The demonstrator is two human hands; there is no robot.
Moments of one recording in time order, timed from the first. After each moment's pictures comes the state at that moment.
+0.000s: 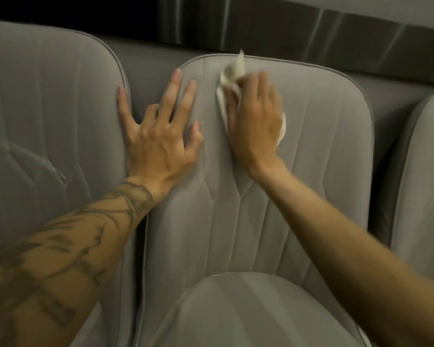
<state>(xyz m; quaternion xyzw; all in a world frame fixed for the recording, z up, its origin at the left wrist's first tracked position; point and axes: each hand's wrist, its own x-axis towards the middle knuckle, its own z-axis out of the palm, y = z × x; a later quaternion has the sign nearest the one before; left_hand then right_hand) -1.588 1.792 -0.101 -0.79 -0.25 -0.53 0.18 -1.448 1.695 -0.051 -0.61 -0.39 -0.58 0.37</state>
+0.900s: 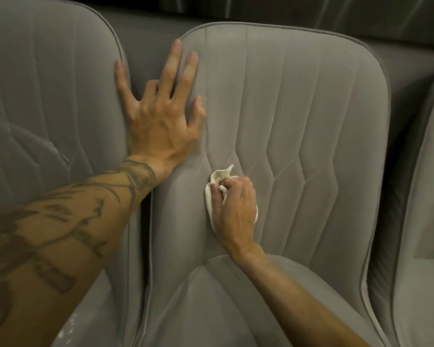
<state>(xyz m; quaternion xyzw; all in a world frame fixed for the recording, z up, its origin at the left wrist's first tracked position) -1.588 1.792 -0.099 -0.80 -0.26 -0.52 0.17 -1.500 1.666 -0.248 -0.68 -0.41 -0.40 0.45</state>
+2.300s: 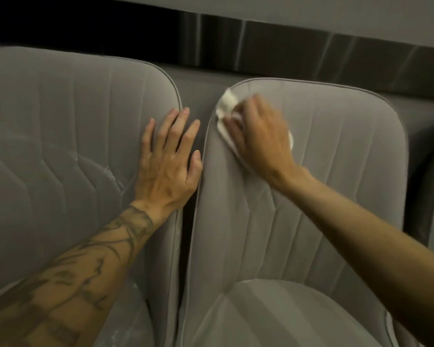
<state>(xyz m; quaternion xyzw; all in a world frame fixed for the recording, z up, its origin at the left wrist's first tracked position) -1.662 1.825 -0.110 -0.82 -0.20 -0.52 0.15 -1.515 1.701 -0.031 -0.64 -0.56 -0.44 0.28</state>
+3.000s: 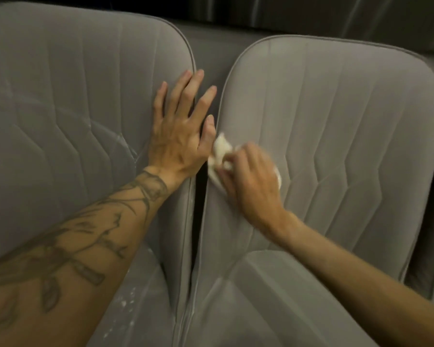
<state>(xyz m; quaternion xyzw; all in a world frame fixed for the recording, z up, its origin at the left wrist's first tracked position) -1.665 1.822 -0.108 -0.82 -0.20 -0.52 0.14 -1.561 1.678 -0.154 -0.62 -0.58 -0.41 0.33</state>
